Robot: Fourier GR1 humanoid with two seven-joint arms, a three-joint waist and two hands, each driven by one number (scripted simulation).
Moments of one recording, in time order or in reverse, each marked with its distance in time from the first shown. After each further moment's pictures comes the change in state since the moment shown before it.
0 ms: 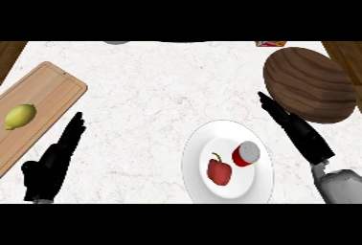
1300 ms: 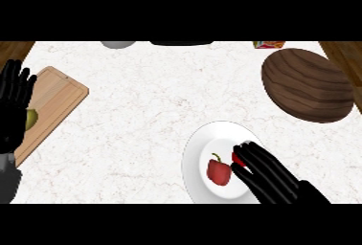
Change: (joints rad) left arm -0.253 0.025 0.304 0.089 0.143 -0.048 -0.096; right arm 0.228 -0.067 0.276 -0.793 0.649 -0.120 0.123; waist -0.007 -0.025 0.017
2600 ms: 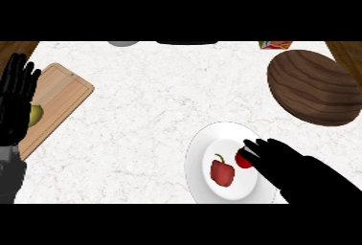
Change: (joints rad) left arm -0.056 -0.052 0.053 0.039 -0.054 -0.071 0.009; right arm -0.192 -0.050 -0.130 0.040 -0.104 0.736 0.440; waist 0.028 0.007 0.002
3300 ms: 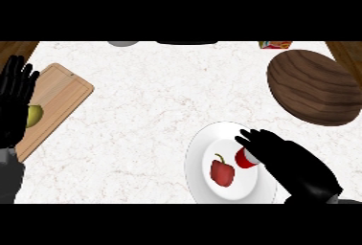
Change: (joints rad) left arm 0.011 -0.030 0.049 -0.014 -0.028 -0.053 0.014; right arm 0.038 0.097 -0.013 0.268 0.259 -0.082 -0.266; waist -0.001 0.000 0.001
